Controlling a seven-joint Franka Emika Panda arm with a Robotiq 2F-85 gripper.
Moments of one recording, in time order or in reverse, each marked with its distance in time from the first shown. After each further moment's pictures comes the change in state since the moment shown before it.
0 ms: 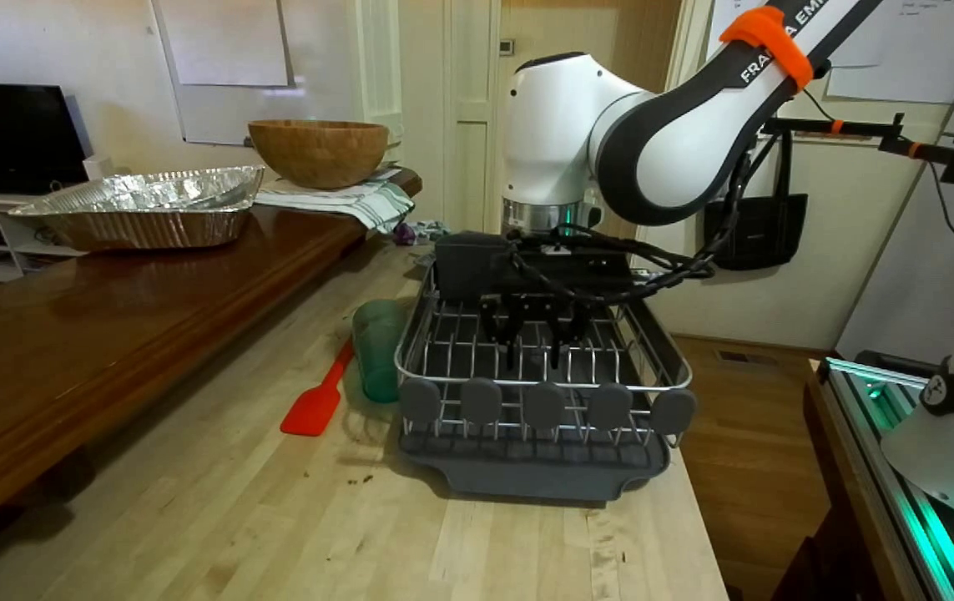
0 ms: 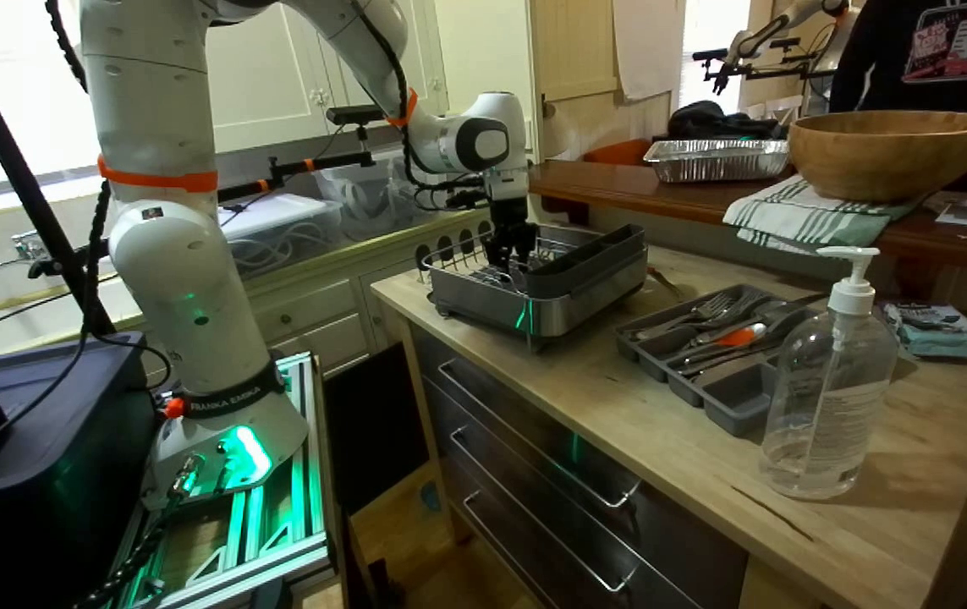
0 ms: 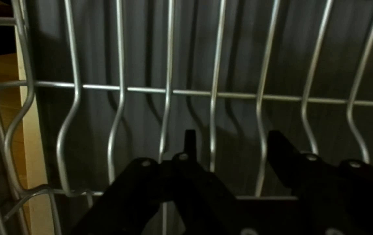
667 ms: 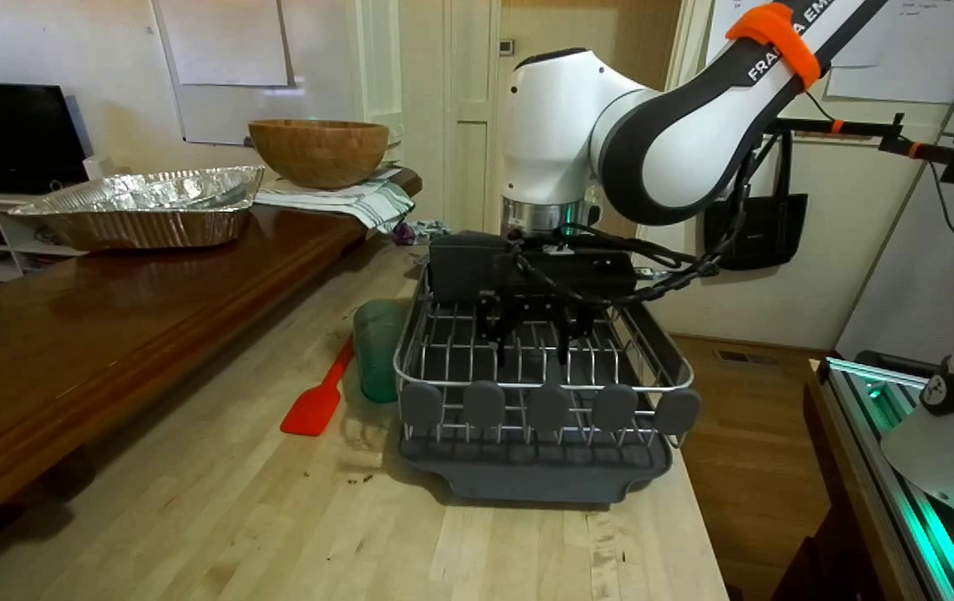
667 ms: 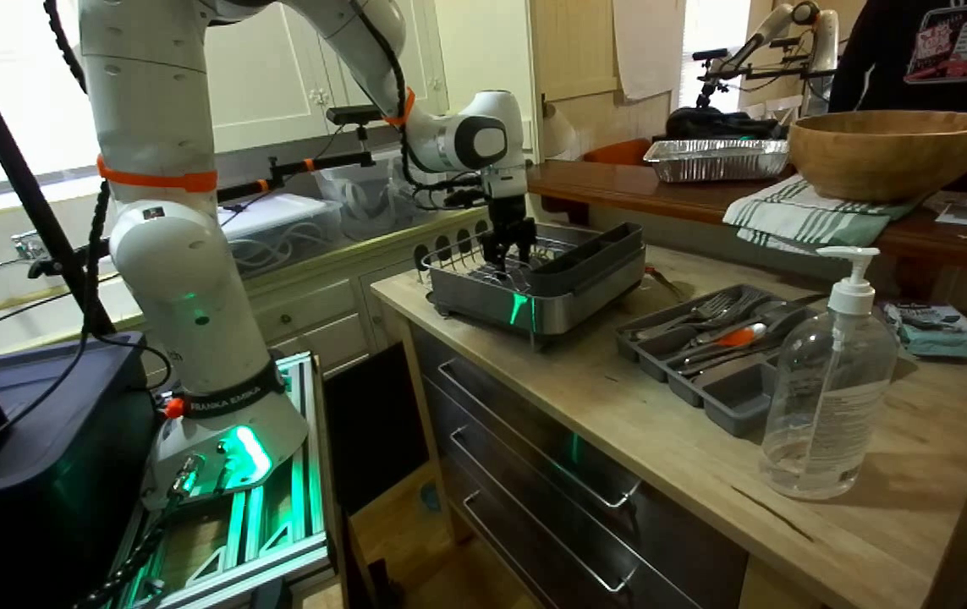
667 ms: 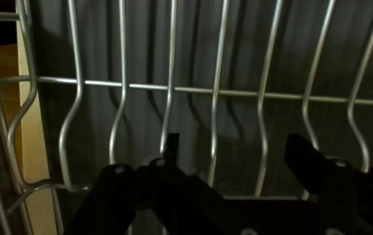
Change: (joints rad) arm 0.010 -0.005 0.001 0.000 -0.016 -0.002 -0.022
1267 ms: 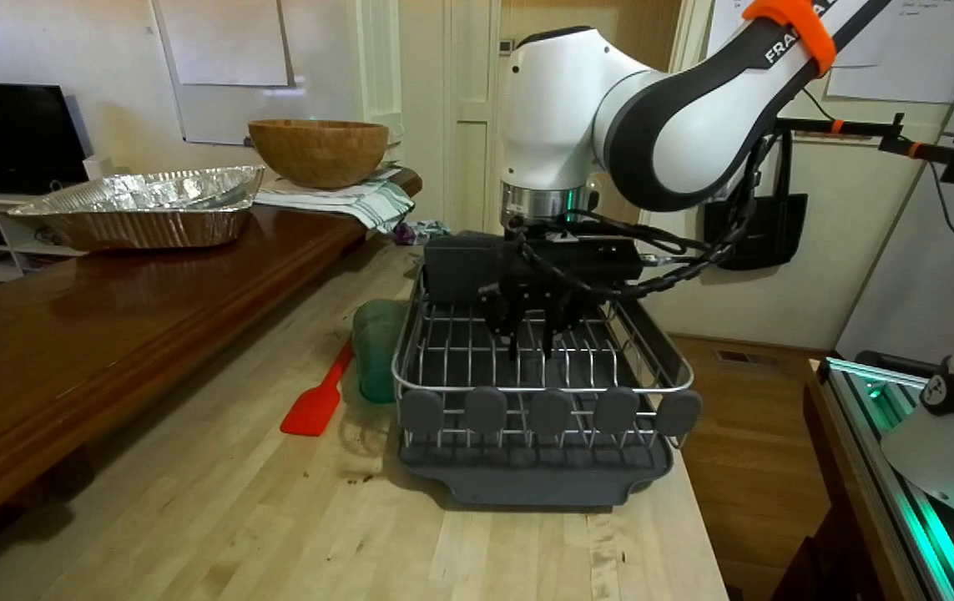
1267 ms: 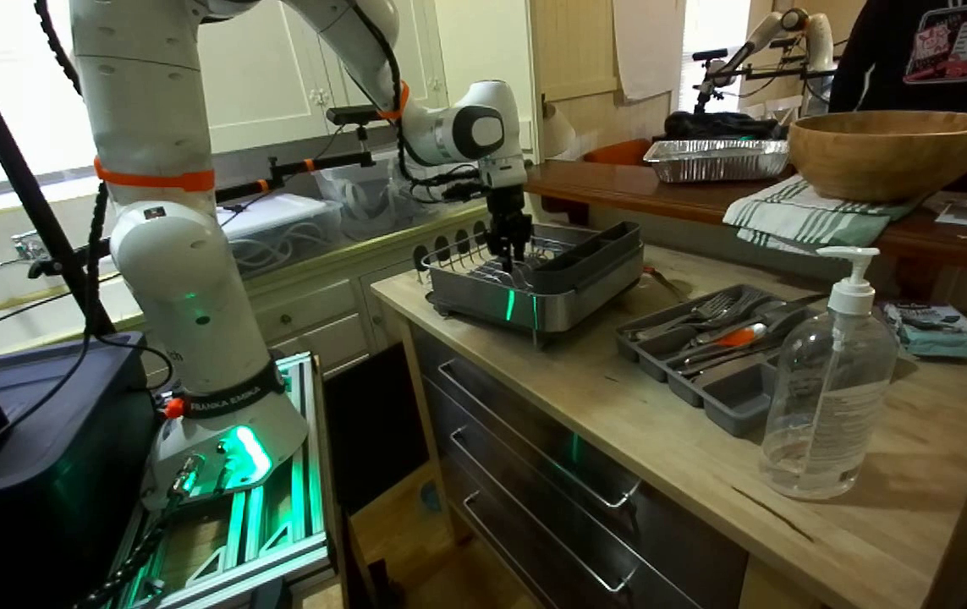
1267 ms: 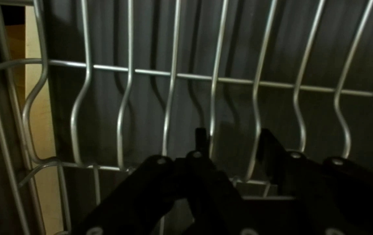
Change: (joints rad) arm 0.011 -0.030 0.000 0.008 -0.037 -0.031 -0.019
